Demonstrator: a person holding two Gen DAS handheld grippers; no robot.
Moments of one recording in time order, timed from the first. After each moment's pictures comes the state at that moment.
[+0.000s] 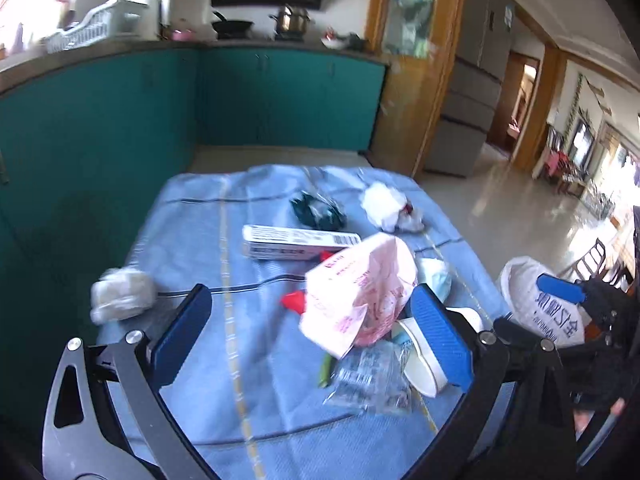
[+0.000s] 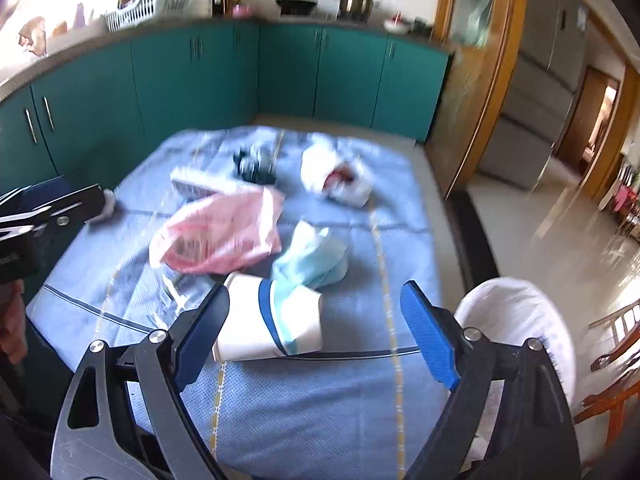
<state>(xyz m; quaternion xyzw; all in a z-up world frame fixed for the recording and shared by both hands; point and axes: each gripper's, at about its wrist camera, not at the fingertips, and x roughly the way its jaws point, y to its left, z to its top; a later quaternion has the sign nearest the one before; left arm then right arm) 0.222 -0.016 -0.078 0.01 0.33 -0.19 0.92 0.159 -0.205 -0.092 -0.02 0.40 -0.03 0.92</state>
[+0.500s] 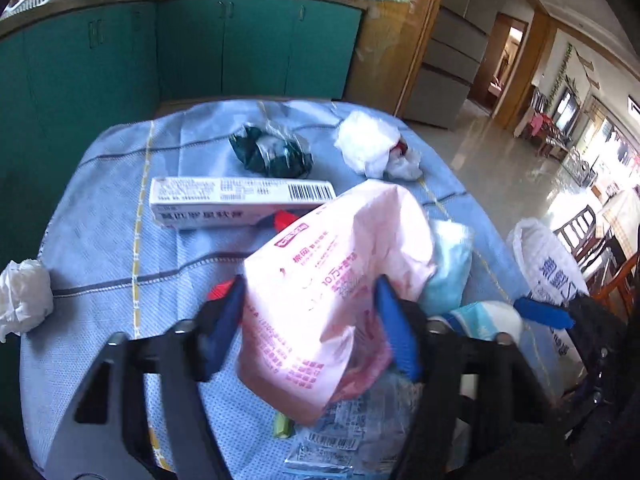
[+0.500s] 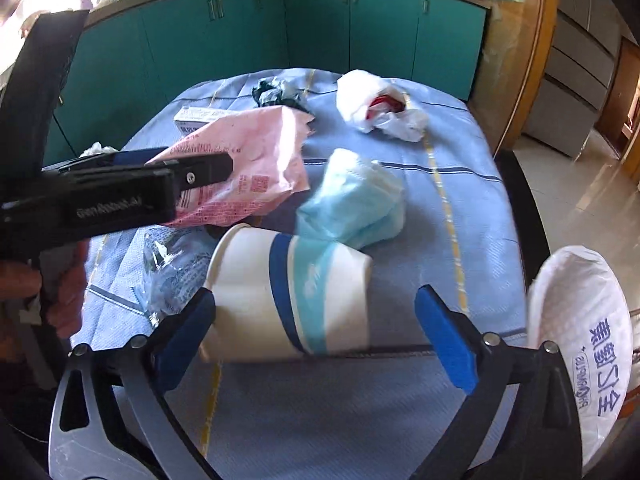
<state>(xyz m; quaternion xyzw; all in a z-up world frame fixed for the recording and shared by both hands) 0.275 -0.069 -0.147 0.02 0.41 -0.24 0.88 0.188 -0.199 -0.151 0.01 0.45 0.04 0.89</state>
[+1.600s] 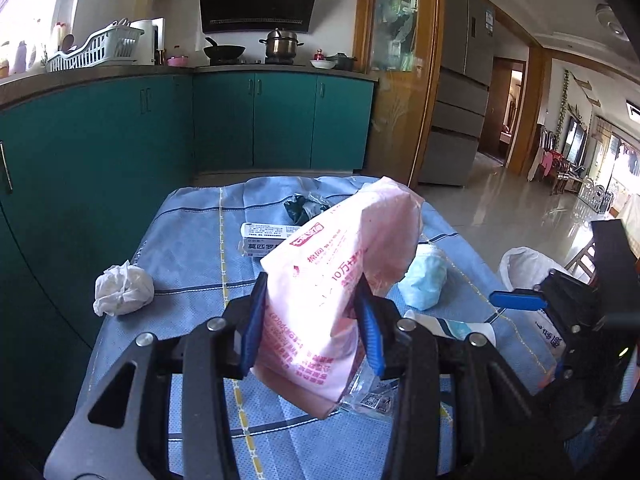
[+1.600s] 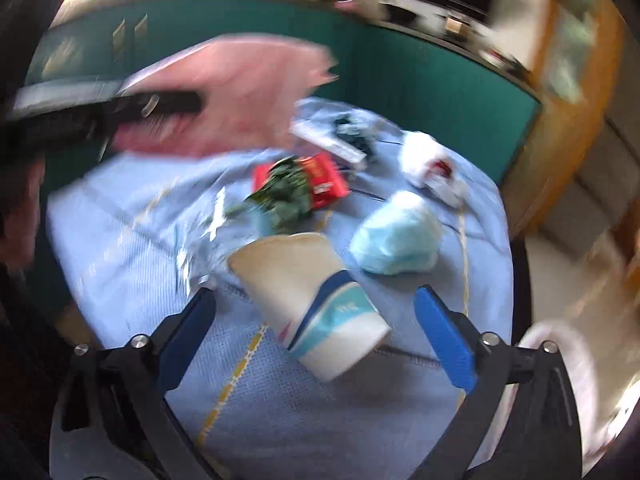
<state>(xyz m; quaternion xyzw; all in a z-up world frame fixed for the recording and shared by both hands) 0.179 -0.009 -0.094 0.02 0.28 -0.20 0.94 0.149 -0.155 -0.143 -0.18 0.39 0.13 0.89</state>
